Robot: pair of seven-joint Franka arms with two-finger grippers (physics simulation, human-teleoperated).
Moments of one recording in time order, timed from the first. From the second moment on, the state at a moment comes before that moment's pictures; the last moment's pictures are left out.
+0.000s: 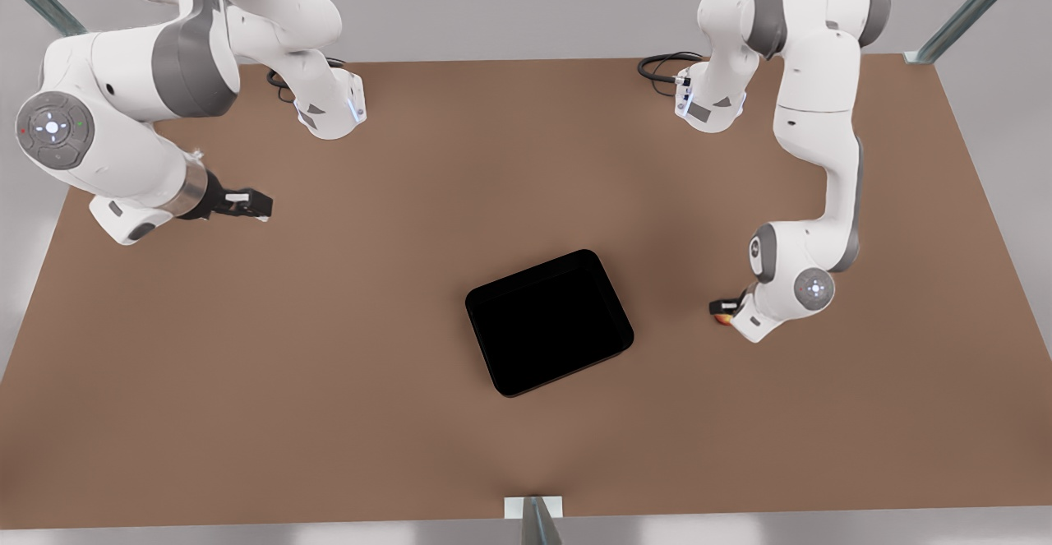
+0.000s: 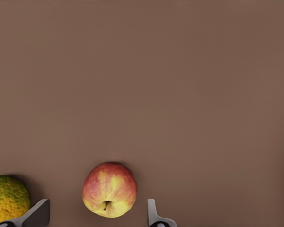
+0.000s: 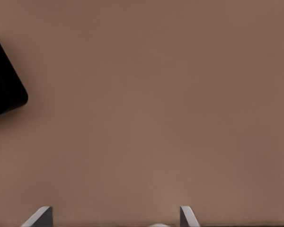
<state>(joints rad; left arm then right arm) -0.27 0.56 0.21 -1.90 -0.18 2.29 0.03 0.14 0.18 0.00 -1.30 -0.01 1.25 0.19</state>
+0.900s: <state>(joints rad) -0.29 0.59 0.21 -1.89 -0.19 2.33 0.01 0.10 0.20 0.00 -1.30 -0.03 1.23 0.20</state>
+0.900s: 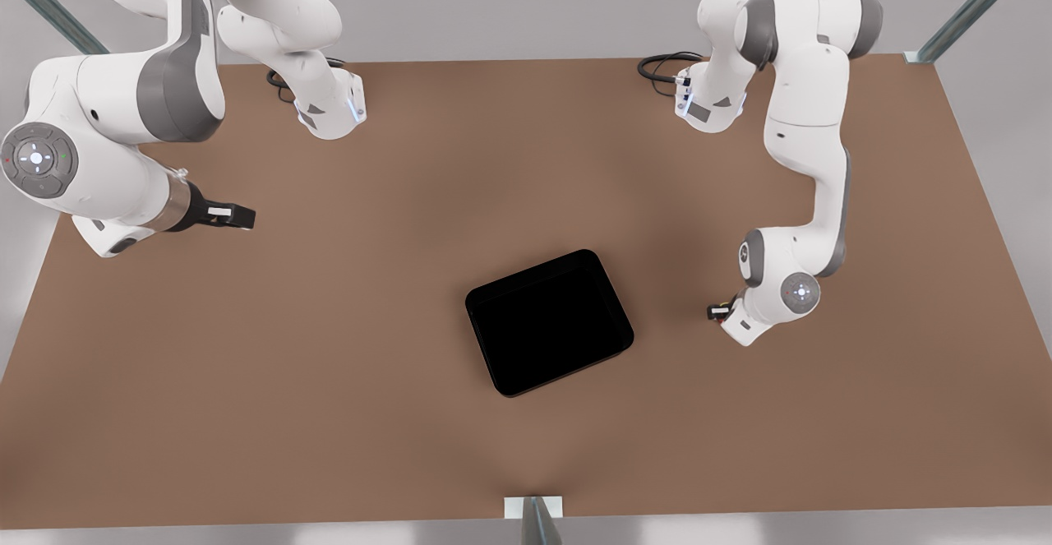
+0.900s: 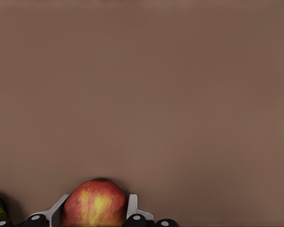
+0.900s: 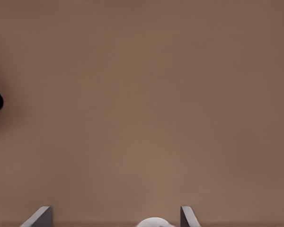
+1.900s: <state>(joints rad) -0.36 0.29 0.20 -1.18 -0.07 1.42 -0.36 0.10 0.21 0.00 -1.30 -0.02 1.23 0.20</state>
